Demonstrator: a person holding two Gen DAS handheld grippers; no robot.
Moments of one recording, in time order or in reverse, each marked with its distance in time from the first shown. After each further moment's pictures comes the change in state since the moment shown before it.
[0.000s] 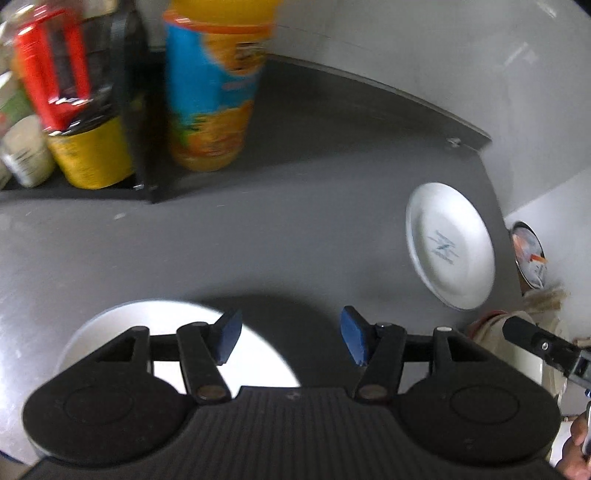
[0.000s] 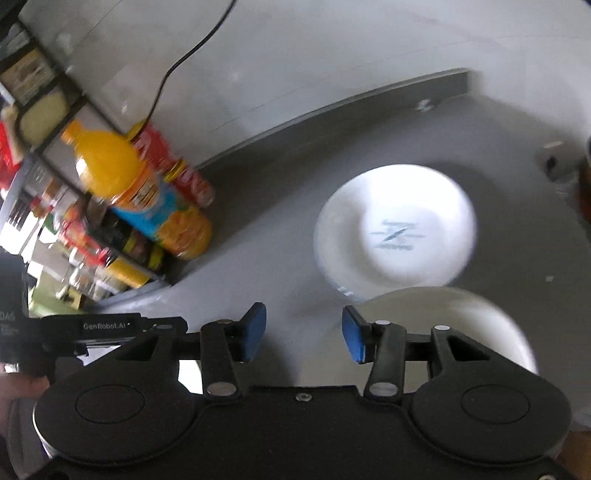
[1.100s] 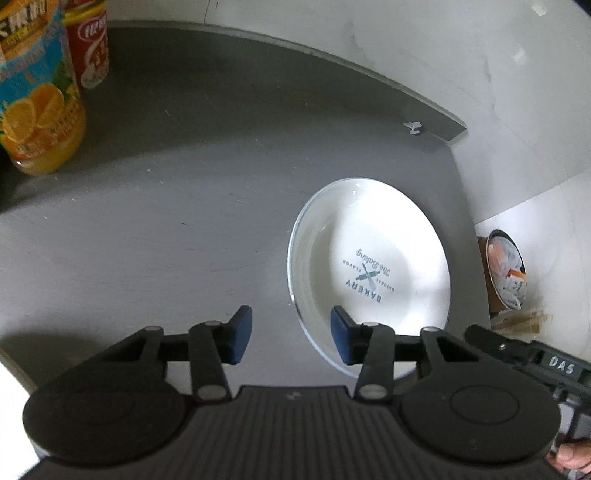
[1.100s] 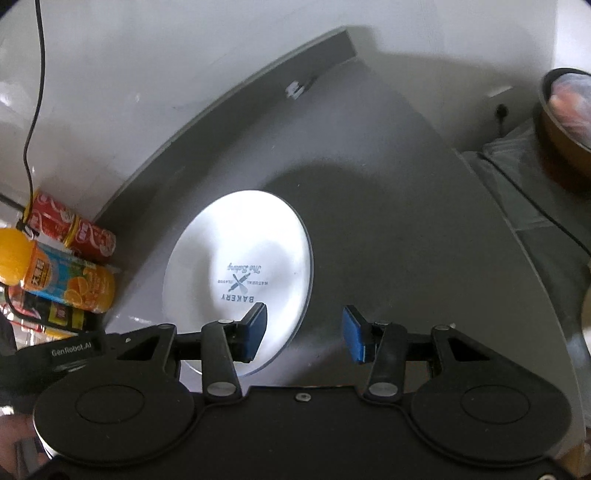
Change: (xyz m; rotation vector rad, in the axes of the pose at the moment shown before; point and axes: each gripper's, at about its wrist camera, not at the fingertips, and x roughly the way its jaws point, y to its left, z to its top) left arm 0.098 -0.110 0.026 -0.055 0.031 -0.075; right arm 0.052 -0.154 0.051 0.182 0.103 -0.029
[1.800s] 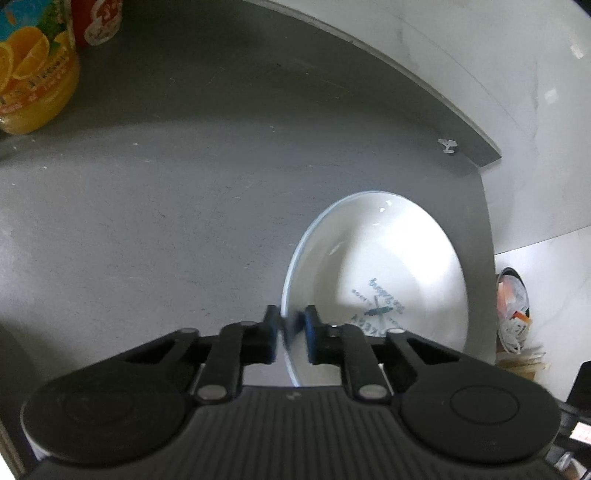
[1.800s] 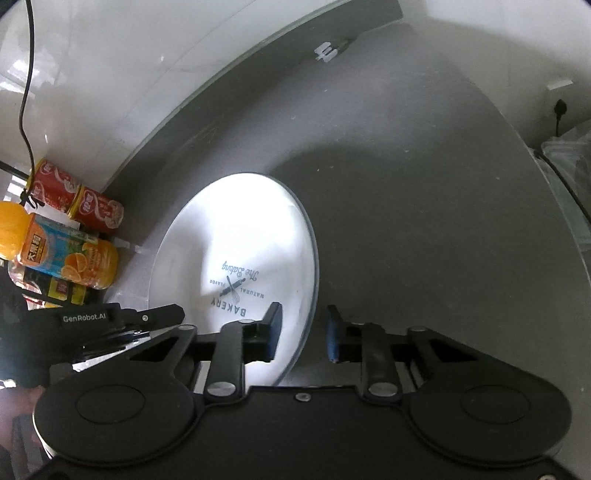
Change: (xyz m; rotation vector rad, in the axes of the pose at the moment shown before) left arm 0.040 0.004 0.012 -0.160 0.005 0.014; right arm 0.051 -0.010 0.024 -0.082 0.103 0.110
